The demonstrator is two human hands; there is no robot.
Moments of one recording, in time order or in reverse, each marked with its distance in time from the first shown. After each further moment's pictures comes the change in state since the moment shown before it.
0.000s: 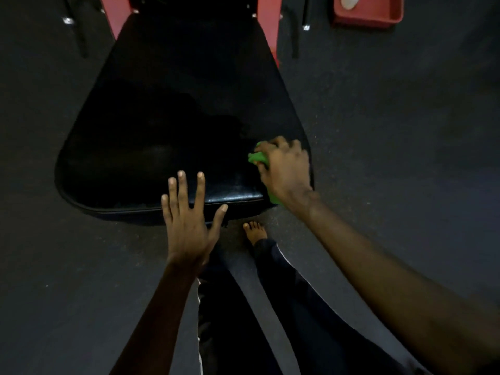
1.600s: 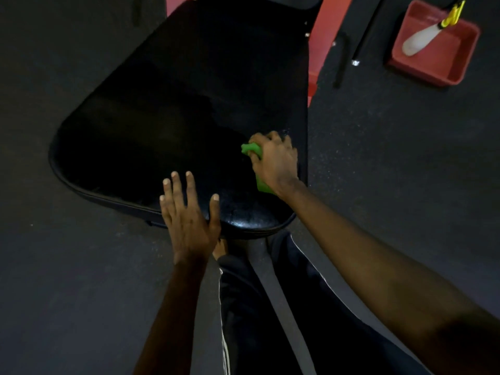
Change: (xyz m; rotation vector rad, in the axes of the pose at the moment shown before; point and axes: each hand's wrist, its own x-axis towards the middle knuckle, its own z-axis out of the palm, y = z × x) left_hand 0.038 0.089 0.011 -0.176 0.186 -0.530; right_hand 0.113 0.018 0.008 0.079 -0.159 -0.234
